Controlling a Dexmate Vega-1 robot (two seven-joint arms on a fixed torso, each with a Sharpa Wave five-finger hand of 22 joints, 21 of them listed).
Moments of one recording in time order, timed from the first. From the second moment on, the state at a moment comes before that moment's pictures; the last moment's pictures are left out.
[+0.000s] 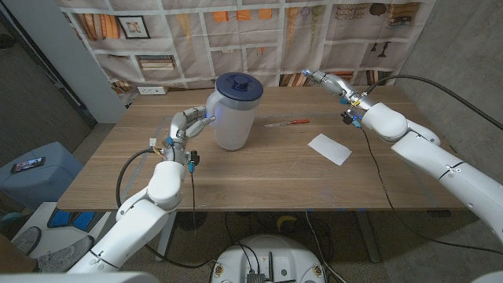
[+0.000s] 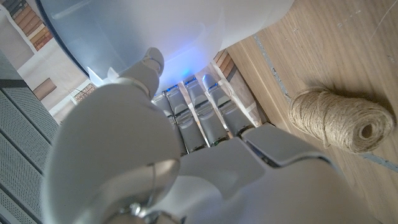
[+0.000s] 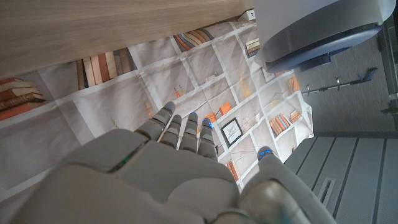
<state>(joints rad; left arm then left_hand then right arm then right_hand) 1.34 0.59 0.18 -2.12 -0.20 0.06 0.56 1.14 0.05 0.46 -0.17 0.17 0.93 -0.07 0.23 0.19 0.92 -0.17 0.22 0.18 0.90 -0.12 0.18 0.17 0.55 -0.05 0.20 0.17 -0.76 -0.86 -0.42 -1.73 0.08 0.19 0.05 0.13 0.08 0.25 0.05 0.31 0.18 -0.04 0.19 0.17 0.18 -0.01 0.20 0.19 0.03 -0.01 0.20 0.23 0.15 0.00 0.19 0.16</state>
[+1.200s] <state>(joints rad) 1.29 0.66 0.16 -2.13 -0.28 0.12 0.49 1.13 0.05 0.46 -0.17 0.18 0.94 -0.07 0.22 0.19 0.93 -0.17 0.21 0.18 0.91 -0.13 0.18 0.17 0.56 -0.05 0.20 0.17 -0.57 -0.92 -0.49 -1.90 -0.11 0.05 0.29 0.44 0.09 0.38 -0.18 0.23 0.16 -0.08 0.19 0.18 0.24 -0.03 0.21 0.20 0.05 0.02 0.22 0.21 0.20 0.06 0.19 0.17</state>
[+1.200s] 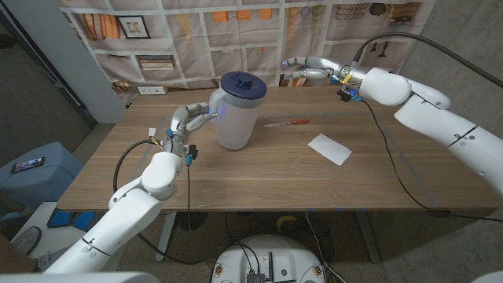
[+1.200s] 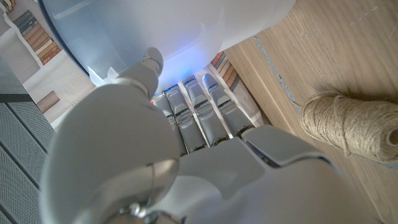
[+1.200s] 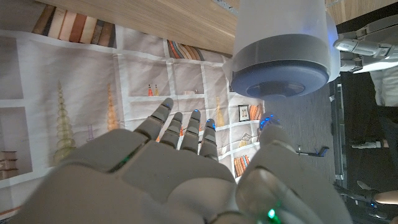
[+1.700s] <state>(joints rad) 1.26 0.69 0.16 -2.14 -0.30 0.14 0.47 1.13 0.05 0.46 -0.17 0.18 0.94 -0.07 0.22 0.19 0.93 -0.17 0.21 0.18 0.91 -0.13 0.18 0.17 0.56 -0.05 0.20 0.17 -0.48 -0.90 -0.53 -1.92 -0.15 0.05 0.39 0.51 0.06 0.40 -0.19 0.26 0.15 -0.08 0.20 0.18 0.26 -0.03 0.21 0.20 0.06 0.03 0.23 0.21 0.22 0.10 0.19 0.17</state>
